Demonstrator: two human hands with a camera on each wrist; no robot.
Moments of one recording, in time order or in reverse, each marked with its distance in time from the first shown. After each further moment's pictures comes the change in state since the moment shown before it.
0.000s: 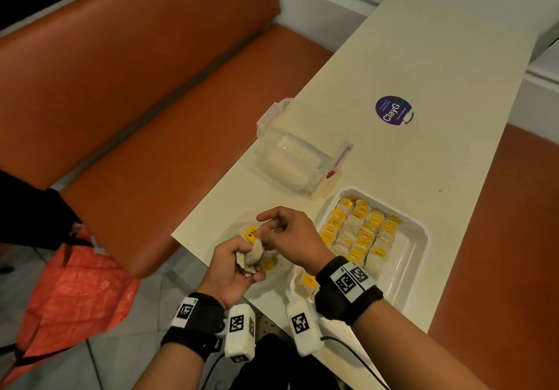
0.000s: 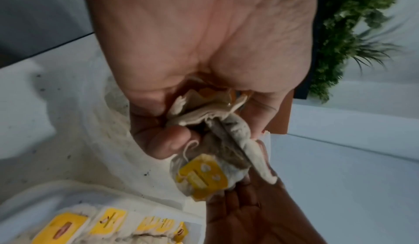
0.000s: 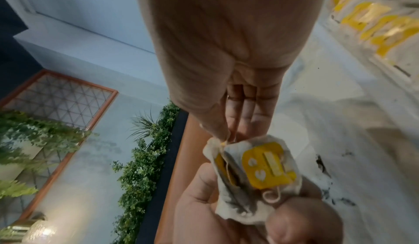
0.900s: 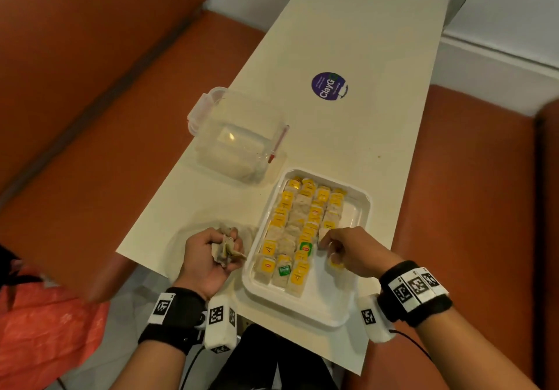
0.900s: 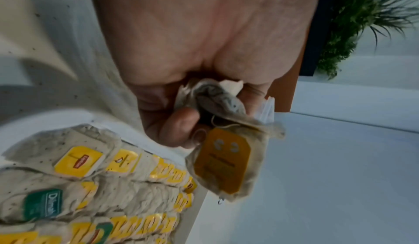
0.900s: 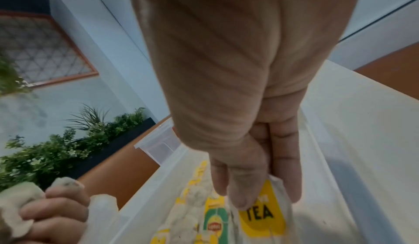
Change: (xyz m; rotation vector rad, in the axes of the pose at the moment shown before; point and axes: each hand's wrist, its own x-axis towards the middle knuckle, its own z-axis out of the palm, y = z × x) left_hand 0.022 -0.018 0.040 0.041 0.006 -0.104; right_hand -0.095 0.095 -0.169 -0.736 -0.074 0.183
